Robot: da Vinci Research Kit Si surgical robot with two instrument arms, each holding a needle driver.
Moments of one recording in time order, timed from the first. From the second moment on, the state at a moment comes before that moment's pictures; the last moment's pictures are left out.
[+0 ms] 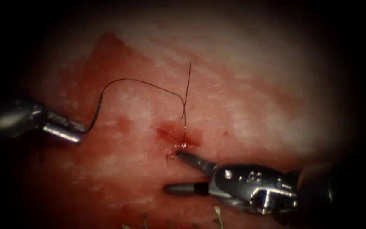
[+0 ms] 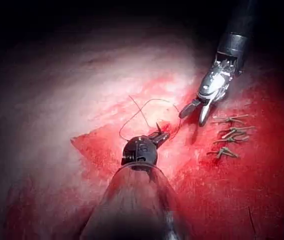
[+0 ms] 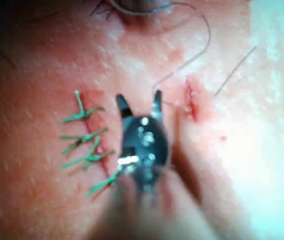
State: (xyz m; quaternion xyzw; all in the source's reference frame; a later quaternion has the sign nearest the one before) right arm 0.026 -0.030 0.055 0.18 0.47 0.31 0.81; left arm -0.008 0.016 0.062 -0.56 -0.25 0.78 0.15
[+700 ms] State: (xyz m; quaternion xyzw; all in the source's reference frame) right arm 0.026 -0.030 0.055 0.17 0.46 0.32 0.81; left arm -0.006 0.015 0.063 -0.44 -0.31 0.80 0.28
